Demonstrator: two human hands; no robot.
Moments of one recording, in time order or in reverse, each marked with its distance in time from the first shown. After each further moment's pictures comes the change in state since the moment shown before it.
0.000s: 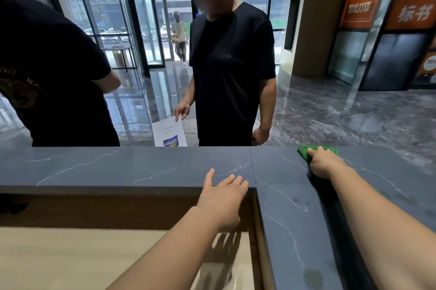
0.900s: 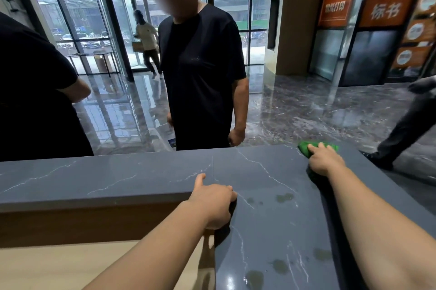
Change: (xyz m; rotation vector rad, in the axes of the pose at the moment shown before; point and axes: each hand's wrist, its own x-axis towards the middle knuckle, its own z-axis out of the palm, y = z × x) left_hand 0.046 0.064 -0.015 0.067 -0.150 0.042; right_hand 0.022 0.099 0.002 0.142 0.061 0.113
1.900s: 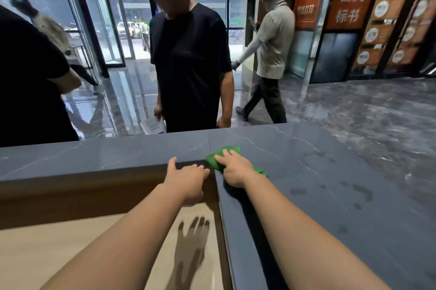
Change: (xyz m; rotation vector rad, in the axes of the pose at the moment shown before) left_hand -0.093 -0.023 0.019 0.032 0.102 -0.088; right_hand -0.184 -0.143 0.045 -0.002 -0.050 -0.536
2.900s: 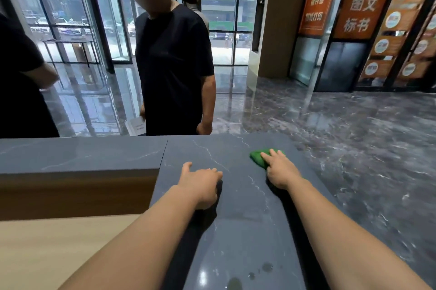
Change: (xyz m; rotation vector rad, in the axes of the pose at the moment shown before) left_hand 0.085 0.153 -0.026 -0.129 0.006 0.003; right_hand -0.024 0.248 -0.048 -0.056 0.021 0.239
